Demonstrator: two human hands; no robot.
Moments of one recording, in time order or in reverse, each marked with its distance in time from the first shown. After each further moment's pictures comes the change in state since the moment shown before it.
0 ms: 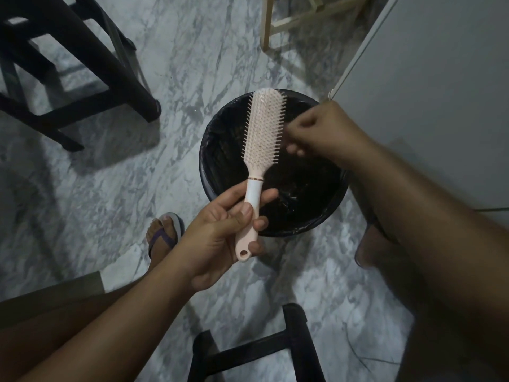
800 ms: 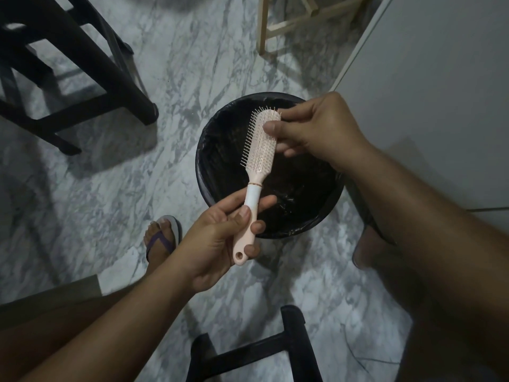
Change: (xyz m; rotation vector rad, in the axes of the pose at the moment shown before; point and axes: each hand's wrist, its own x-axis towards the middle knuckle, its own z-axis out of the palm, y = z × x) left_hand 0.004 -0.004 0.002 0.009 0.075 -0.058; right_hand -0.014 -0.015 0.002 0.137 0.073 -0.051
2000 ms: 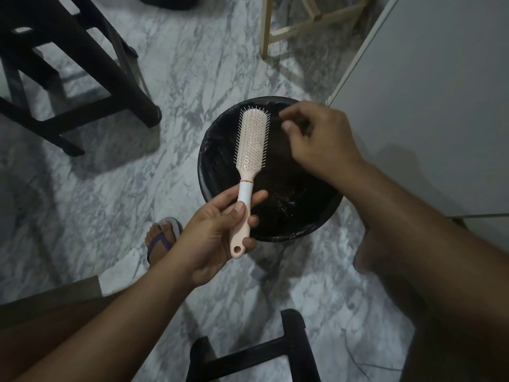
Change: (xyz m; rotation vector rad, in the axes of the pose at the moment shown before) left_hand 0.005 0.006 -0.002 0.033 0.108 0.042; right_hand 0.006 0.024 0.004 -0.544 0.308 -0.424
